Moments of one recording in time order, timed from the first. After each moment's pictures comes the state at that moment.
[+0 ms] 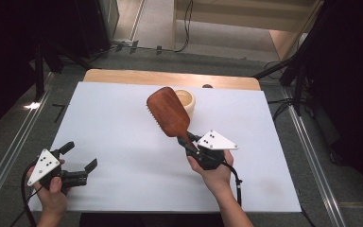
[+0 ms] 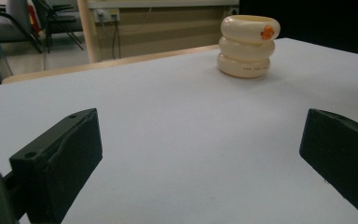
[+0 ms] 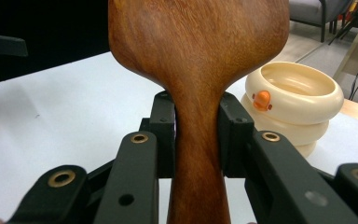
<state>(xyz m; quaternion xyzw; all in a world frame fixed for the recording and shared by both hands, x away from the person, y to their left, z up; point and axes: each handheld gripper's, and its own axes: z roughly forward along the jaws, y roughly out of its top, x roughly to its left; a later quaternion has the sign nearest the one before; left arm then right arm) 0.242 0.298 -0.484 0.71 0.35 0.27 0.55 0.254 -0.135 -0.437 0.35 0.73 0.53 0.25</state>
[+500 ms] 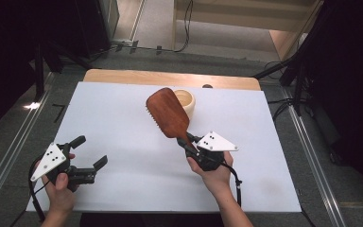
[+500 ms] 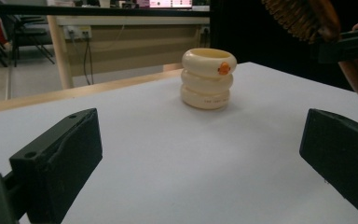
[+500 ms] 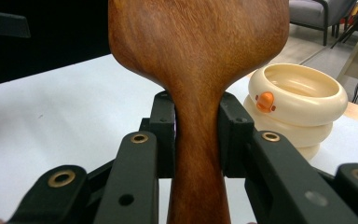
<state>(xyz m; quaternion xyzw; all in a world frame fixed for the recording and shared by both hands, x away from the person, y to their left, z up) 0.241 0.267 -0.453 0.70 0.32 0.24 0.58 0.252 -0.135 -0.440 0.35 0.73 0.53 0.25</state>
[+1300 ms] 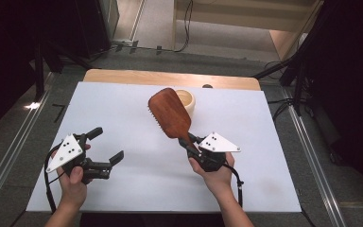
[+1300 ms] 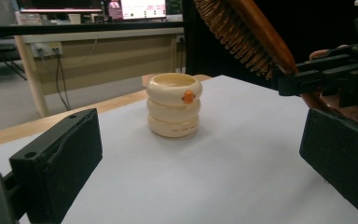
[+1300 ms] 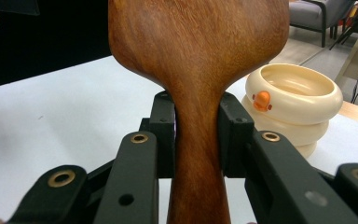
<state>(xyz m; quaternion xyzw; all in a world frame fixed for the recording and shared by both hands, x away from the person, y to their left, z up) 0.250 0.221 -0.422 0.72 0.27 0.22 0.60 0.250 -0.139 -0.441 0.35 0.73 0.54 0.25</state>
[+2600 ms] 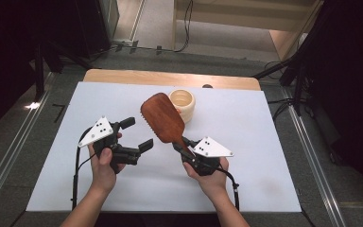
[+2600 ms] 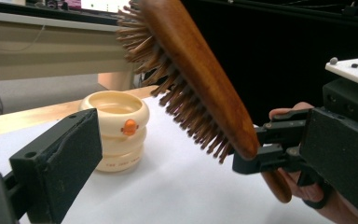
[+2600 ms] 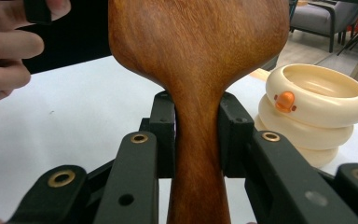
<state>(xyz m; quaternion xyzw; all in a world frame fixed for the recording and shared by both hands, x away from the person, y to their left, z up) 0.280 0.152 -0.406 0.71 0.28 0.12 0.64 0.244 -0.124 -0.449 0.33 0.73 0.54 0.25</state>
